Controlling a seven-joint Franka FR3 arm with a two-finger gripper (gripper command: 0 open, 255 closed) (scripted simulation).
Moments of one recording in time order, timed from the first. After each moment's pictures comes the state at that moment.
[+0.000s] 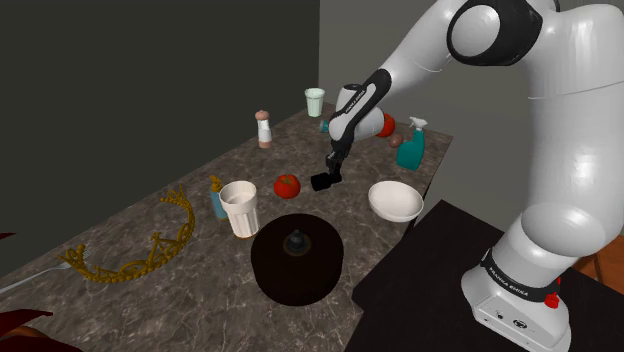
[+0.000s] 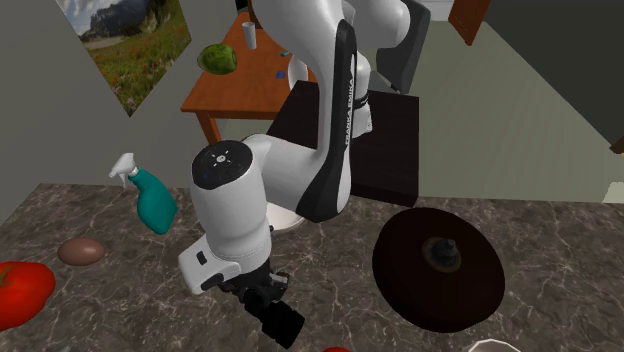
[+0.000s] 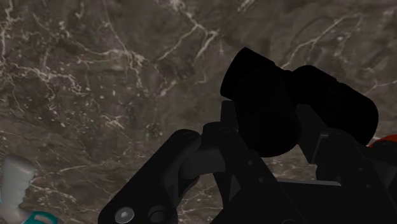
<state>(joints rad) -0.10 0.51 -0.01 -2.08 0.08 2.73 -0.30</state>
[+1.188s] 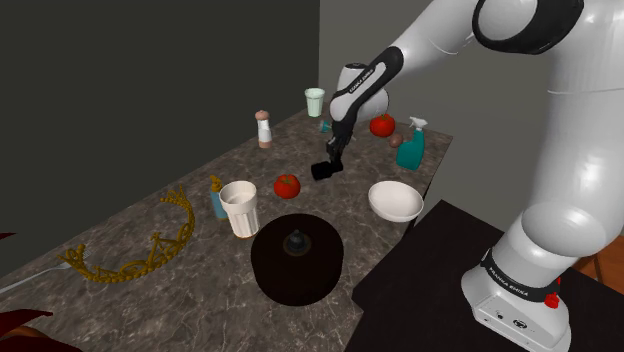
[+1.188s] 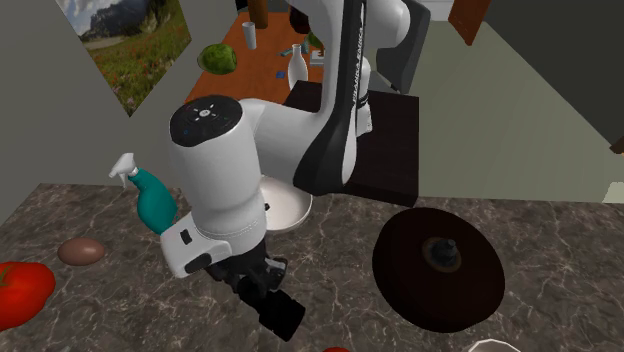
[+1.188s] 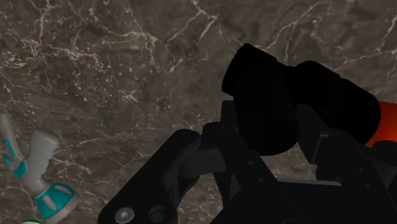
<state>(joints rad) -0.09 0.38 -0.02 -2.09 0.07 2.61 -0.29</state>
